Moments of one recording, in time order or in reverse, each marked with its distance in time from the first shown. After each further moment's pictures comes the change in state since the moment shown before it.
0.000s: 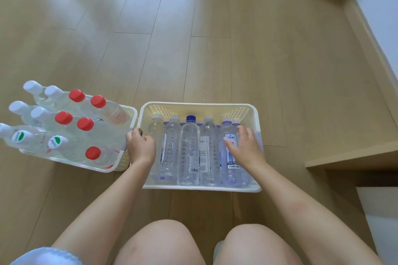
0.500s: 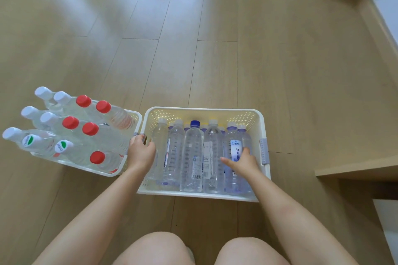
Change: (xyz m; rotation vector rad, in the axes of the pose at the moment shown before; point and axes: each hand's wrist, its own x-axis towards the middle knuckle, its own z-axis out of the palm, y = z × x) left_hand -0.008 0.008 -0.015 0.018 -0.090 0.050; right_hand 0.020 0.023 0.043 0.214 -0.239 0.399
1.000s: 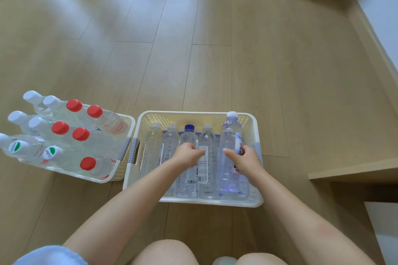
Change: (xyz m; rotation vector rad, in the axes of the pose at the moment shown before) left_hand -0.025 0.059 0.075 0.139 -0.618 -0.026; right_hand -0.027 -0.010 -0.035 0.468 -0.066 -0.167
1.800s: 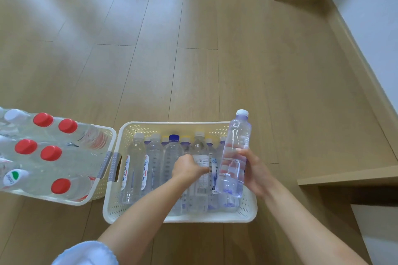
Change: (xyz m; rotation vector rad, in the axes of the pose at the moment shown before) left_hand 0.043 0.001 0.044 0.194 0.123 0.000; right_hand 0.001 -0.009 -0.037 0.650 -0.267 0.032
